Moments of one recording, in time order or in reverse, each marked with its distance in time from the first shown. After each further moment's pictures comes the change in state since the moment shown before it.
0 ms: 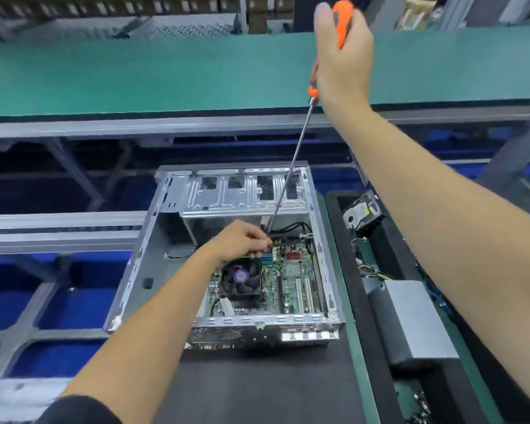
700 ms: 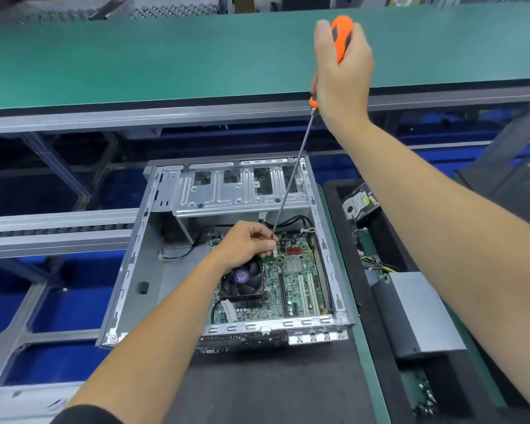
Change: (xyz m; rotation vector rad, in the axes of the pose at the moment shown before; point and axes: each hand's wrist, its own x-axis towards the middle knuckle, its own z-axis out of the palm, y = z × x) left_hand 0.013 -0.013 0.014 -0.091 0.023 0.106; right_hand -0.014 0.032 0.003 -0.153 0.044 0.007
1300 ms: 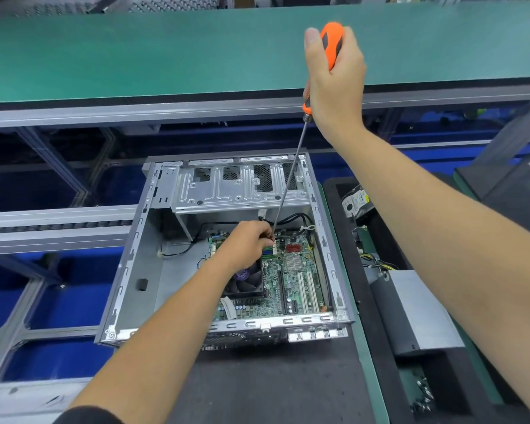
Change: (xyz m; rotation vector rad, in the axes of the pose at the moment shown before) left_hand 0.005 -0.003 0.010 0.524 0.087 0.119; right_hand -0.010 0.005 0.006 0.024 -0.081 -0.008
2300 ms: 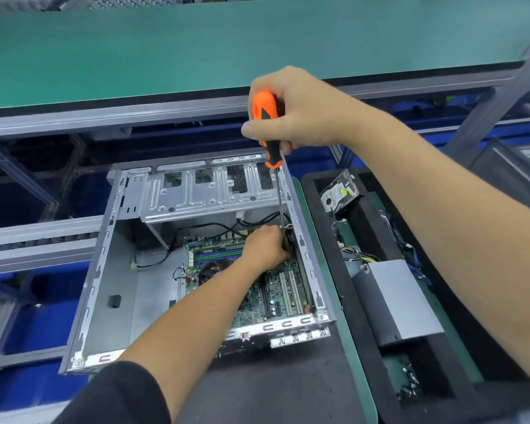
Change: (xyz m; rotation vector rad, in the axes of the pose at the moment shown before) left_hand 0.044 0.044 0.060 0.352 -0.121 -0.044; right_hand -0.002 -0.020 -0.049 -0.349 -0.898 -0.035
